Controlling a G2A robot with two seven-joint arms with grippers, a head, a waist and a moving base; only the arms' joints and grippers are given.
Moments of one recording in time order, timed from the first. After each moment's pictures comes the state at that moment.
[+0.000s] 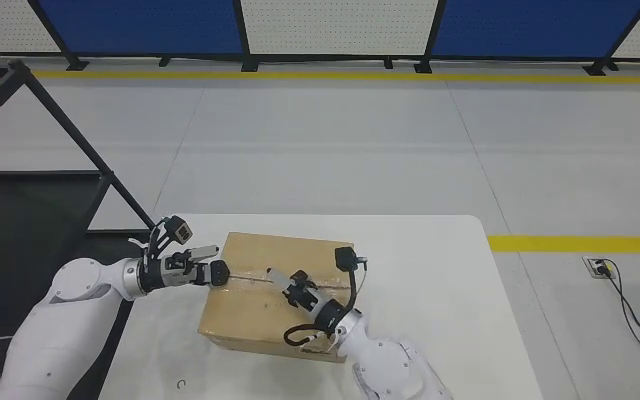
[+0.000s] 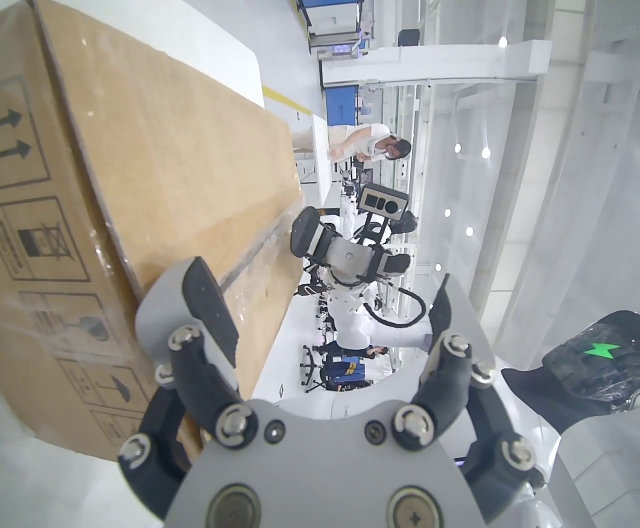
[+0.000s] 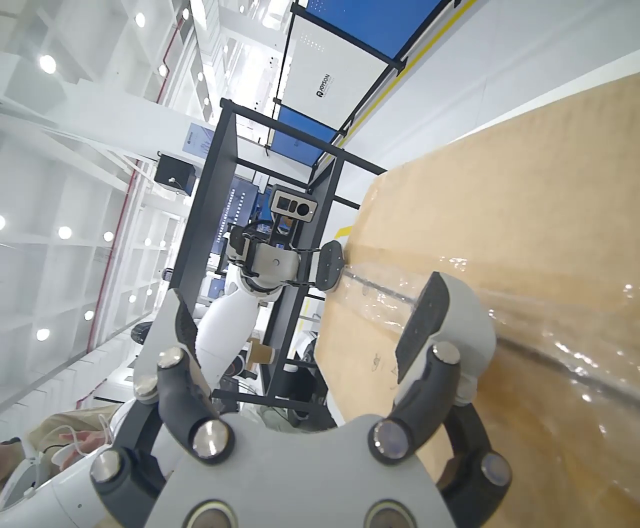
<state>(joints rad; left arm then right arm) 0.44 -0.94 -1.01 -0.73 -0.77 -0.36 -1.46 -1.00 -1.63 1.08 -1.48 -0.29 -0.10 0.38</state>
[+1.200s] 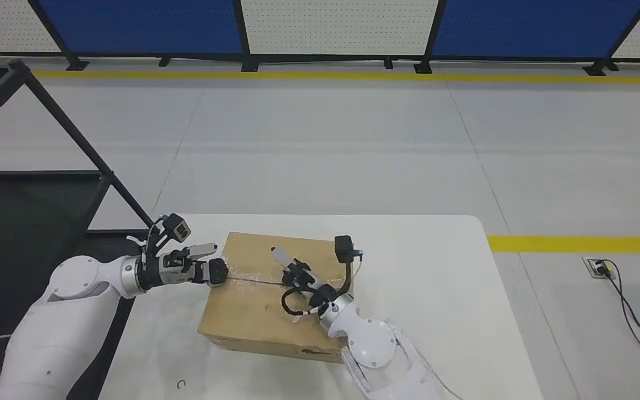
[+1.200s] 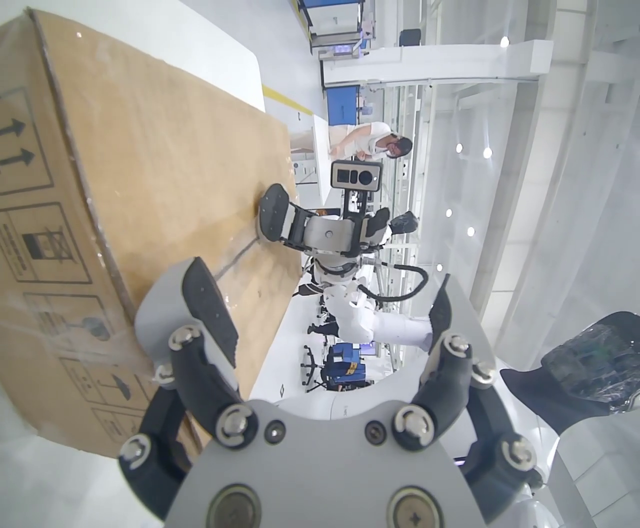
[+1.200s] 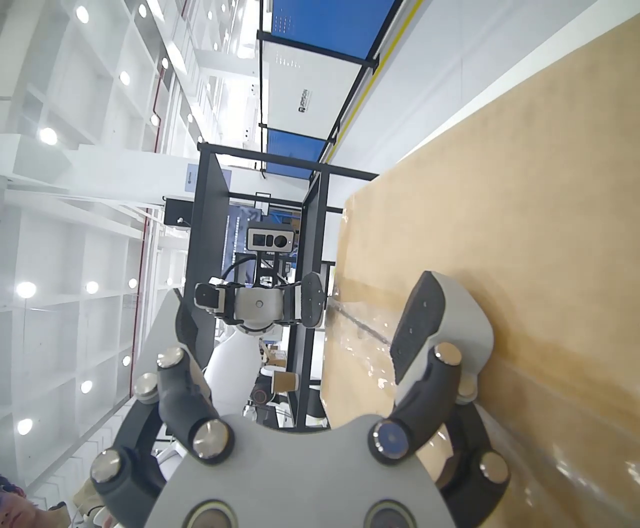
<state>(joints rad) 0.43 -0.95 -1.04 -0.72 -0.74 -0.34 -1.48 -0.93 -1.65 1.10 -1.37 -0.18 0.00 0.29</state>
